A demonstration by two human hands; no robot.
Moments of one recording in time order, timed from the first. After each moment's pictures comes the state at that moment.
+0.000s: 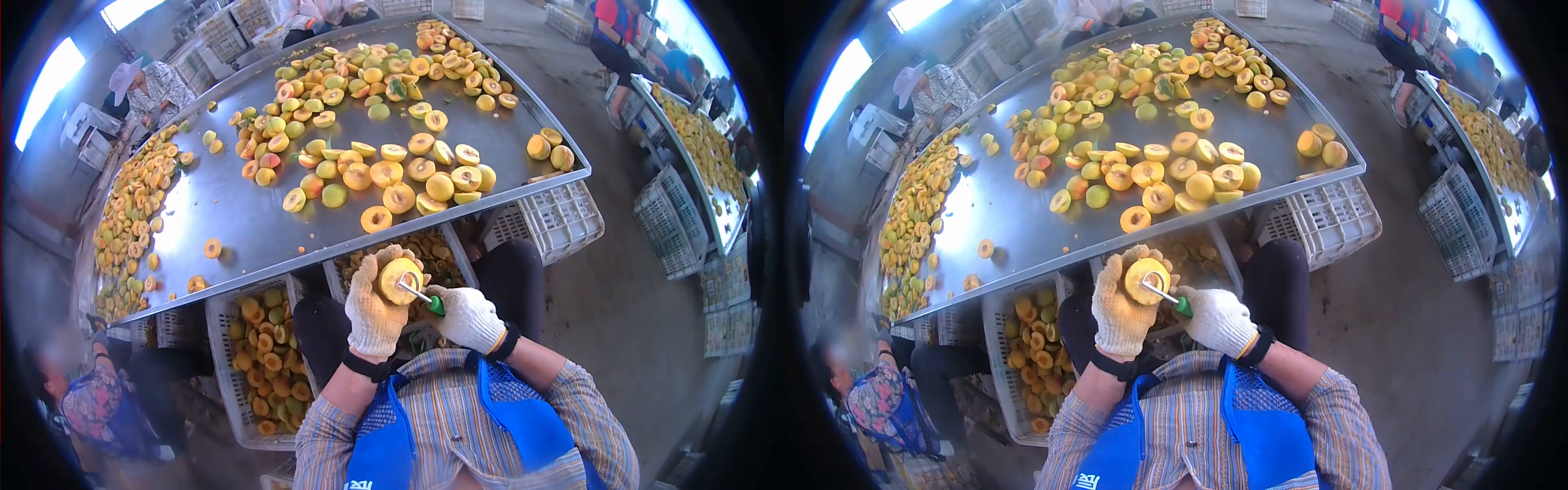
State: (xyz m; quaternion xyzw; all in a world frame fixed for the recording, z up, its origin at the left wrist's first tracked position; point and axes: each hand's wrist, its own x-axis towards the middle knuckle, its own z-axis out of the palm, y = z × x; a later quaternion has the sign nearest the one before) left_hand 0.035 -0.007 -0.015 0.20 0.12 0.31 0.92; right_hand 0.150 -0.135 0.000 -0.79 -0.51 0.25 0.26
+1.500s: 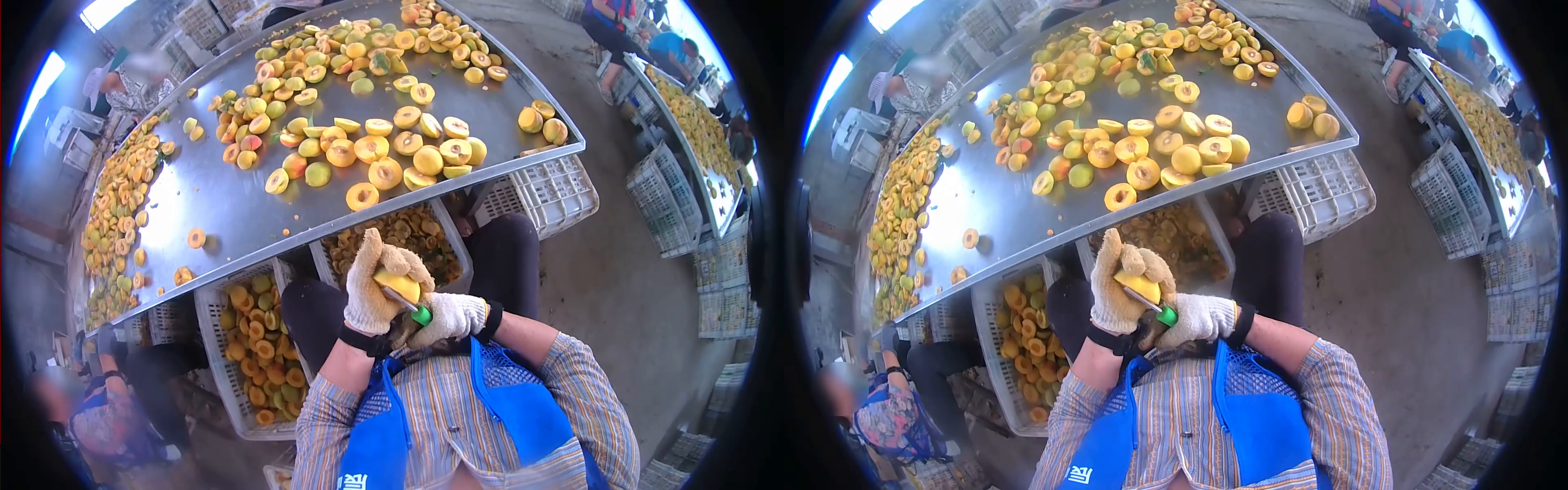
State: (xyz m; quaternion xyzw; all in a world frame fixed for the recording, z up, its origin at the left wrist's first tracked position) left_hand 0.043 -0.002 -0.023 0.23 0.08 0.18 0.95; right_hand 0.153 -0.132 -0.020 -0.45 -0.43 0.70 0.36
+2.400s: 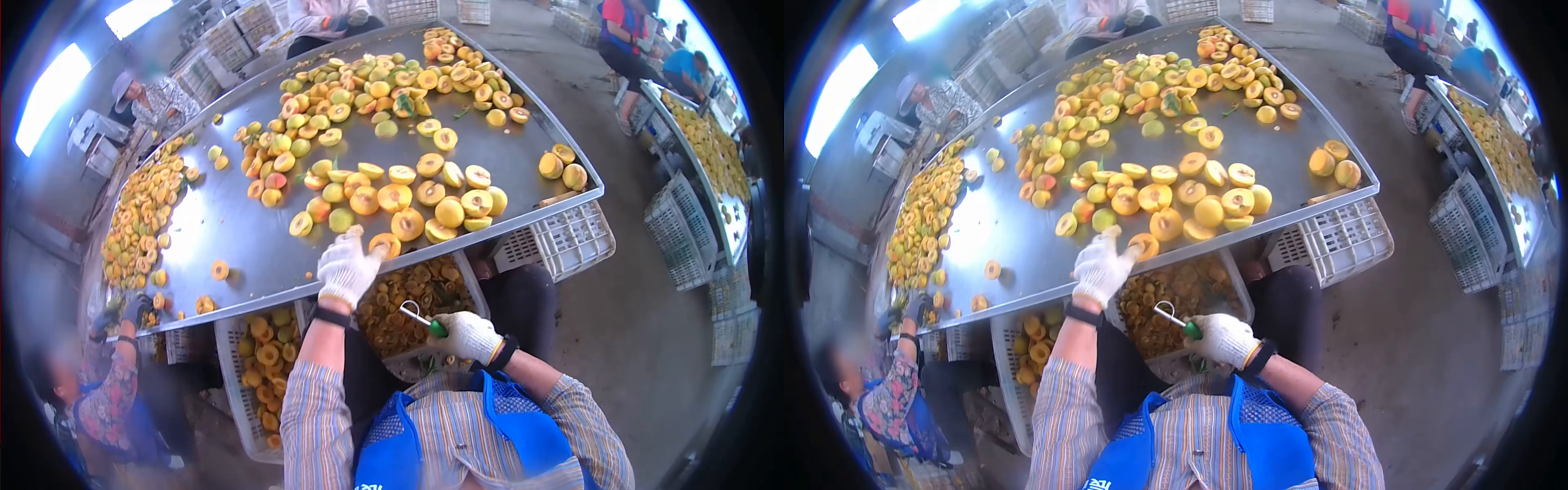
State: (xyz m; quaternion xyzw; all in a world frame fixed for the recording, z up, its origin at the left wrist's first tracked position) left_hand 0.073 0.121 -0.019 0.90 0.40 0.12 0.09; right_hand 0.177 -0.114 -0.041 -0.76 -0.47 0.41 0.17
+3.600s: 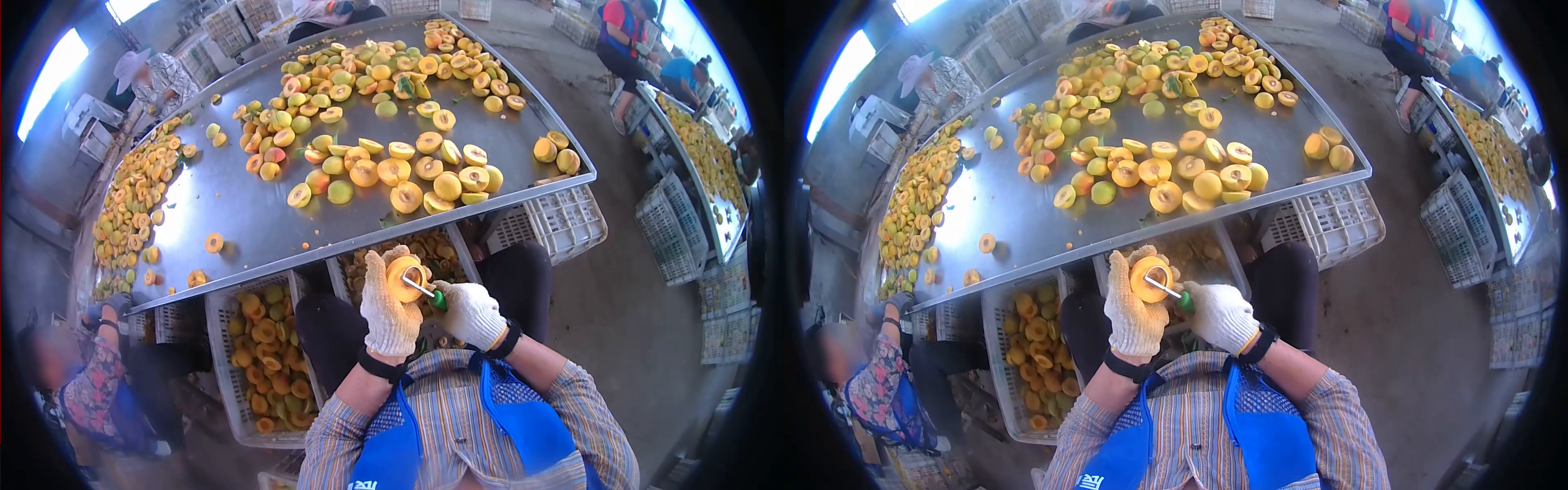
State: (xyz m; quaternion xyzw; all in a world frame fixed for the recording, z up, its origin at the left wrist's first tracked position) left_hand 0.043 -0.022 -0.012 0.22 0.24 0.37 0.87; right_hand 0.151 -0.125 -0.015 -0.80 -0.53 0.19 0.22
